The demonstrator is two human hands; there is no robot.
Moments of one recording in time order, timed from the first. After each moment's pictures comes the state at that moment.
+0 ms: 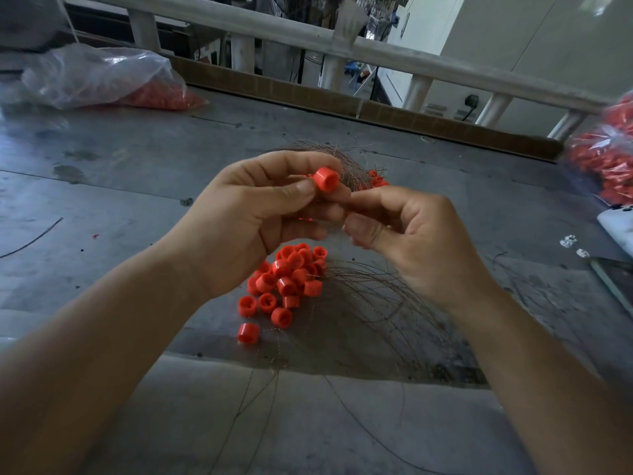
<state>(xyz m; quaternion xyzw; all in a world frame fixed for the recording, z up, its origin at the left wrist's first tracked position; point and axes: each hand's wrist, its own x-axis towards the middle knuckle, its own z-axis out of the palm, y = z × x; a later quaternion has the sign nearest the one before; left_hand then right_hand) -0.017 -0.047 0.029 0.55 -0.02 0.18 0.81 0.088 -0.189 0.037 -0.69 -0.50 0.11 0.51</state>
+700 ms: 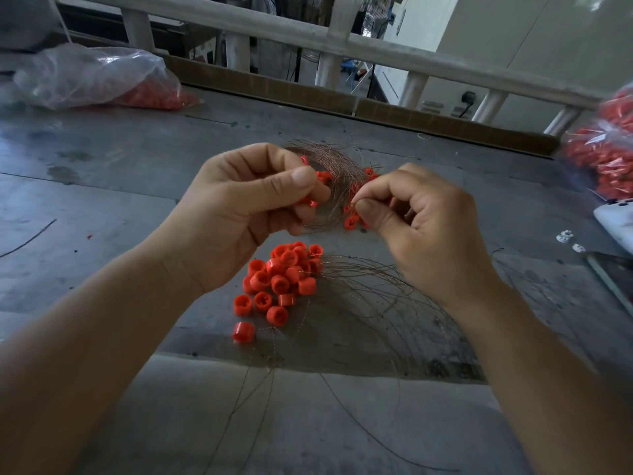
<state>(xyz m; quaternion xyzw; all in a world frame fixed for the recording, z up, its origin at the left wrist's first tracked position) -0.018 -0.049 0.036 0.59 0.00 0.22 0.78 0.090 -0.194 0.041 -0.74 -0.52 -0.13 0.41</state>
